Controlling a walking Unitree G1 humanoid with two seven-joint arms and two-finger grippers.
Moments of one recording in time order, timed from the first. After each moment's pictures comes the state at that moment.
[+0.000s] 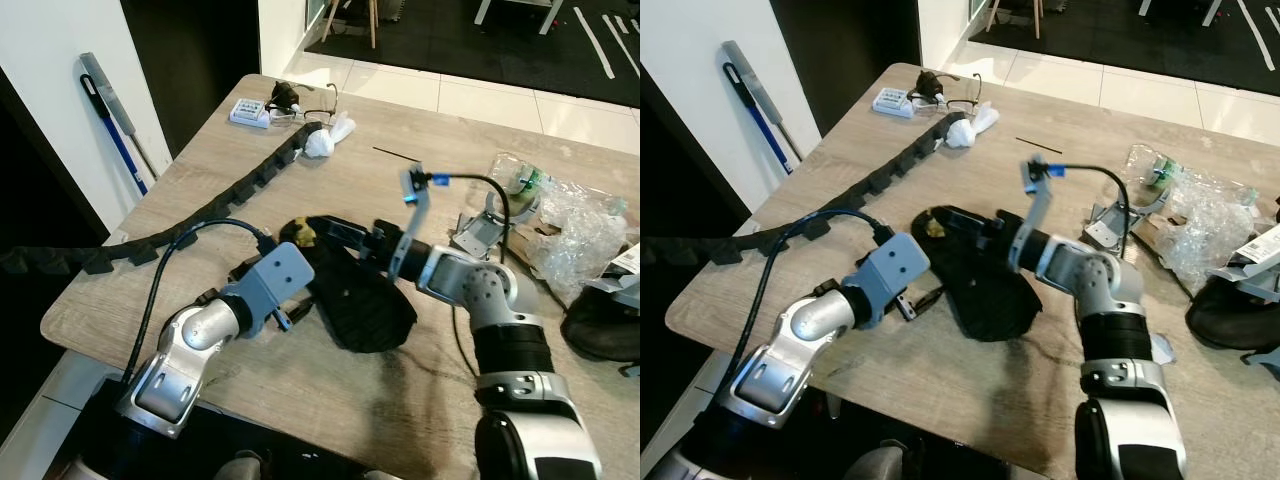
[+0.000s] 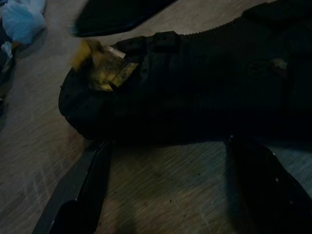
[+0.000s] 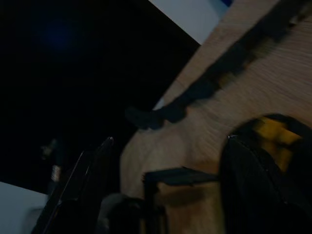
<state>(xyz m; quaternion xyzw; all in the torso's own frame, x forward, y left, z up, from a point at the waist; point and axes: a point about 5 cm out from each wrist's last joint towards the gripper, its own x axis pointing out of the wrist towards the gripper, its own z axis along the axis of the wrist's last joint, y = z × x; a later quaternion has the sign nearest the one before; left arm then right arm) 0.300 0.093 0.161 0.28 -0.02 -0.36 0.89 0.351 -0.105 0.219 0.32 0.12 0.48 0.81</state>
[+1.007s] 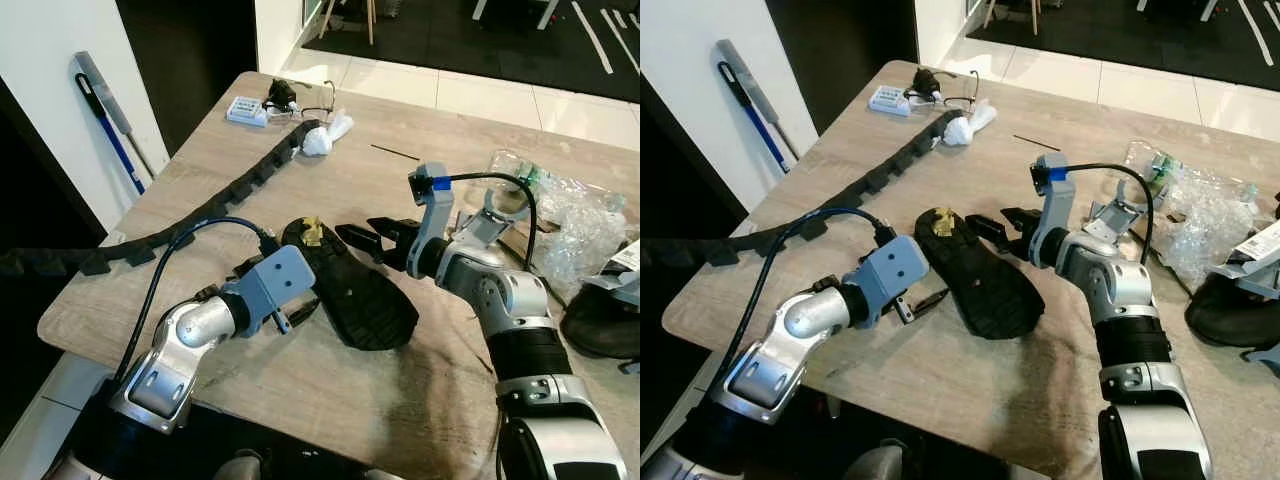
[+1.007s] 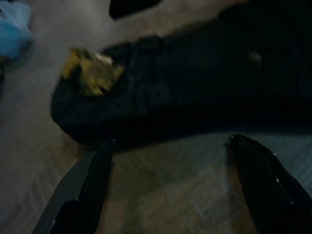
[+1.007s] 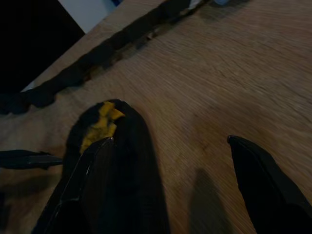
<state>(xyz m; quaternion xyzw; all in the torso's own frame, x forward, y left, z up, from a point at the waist) 0.302 0.102 0.162 0.29 -0.02 -0.38 0.87 0.369 -0.151 0.198 0.11 0.08 0.33 0.93</state>
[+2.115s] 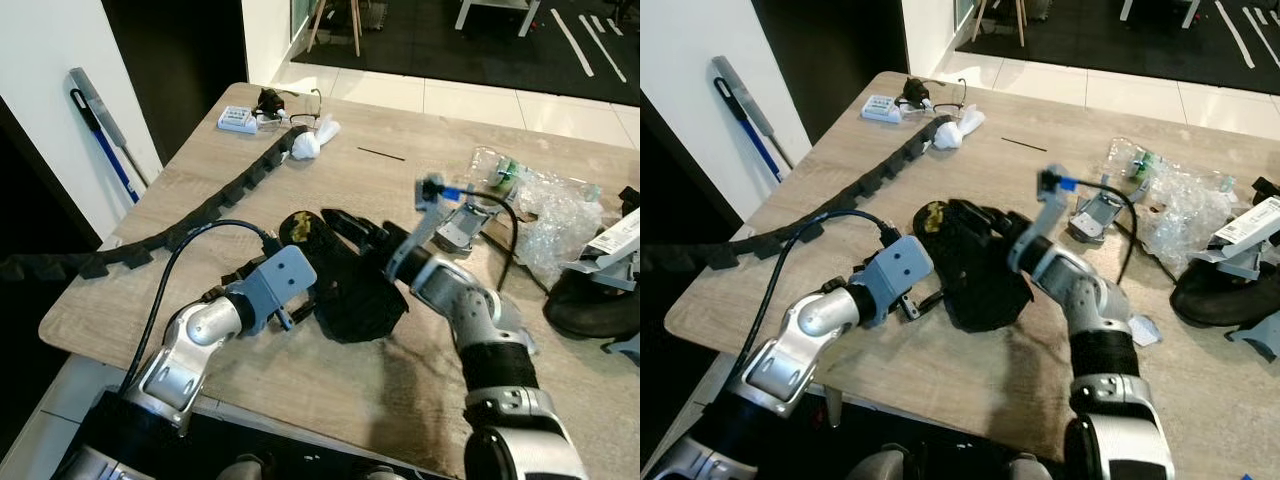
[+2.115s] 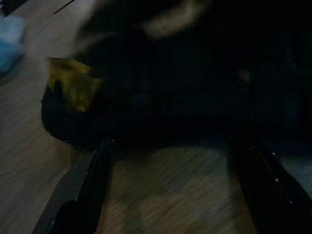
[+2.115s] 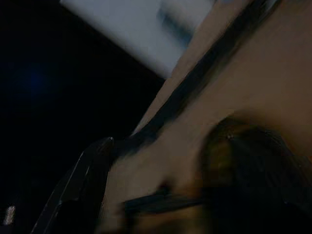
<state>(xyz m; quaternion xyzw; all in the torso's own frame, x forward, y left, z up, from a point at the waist) 0.307 0.080 0.151 0.28 -0.03 -0.40 0.87 0.356 -0.099 0.192 0.36 0.13 0.41 0.83</state>
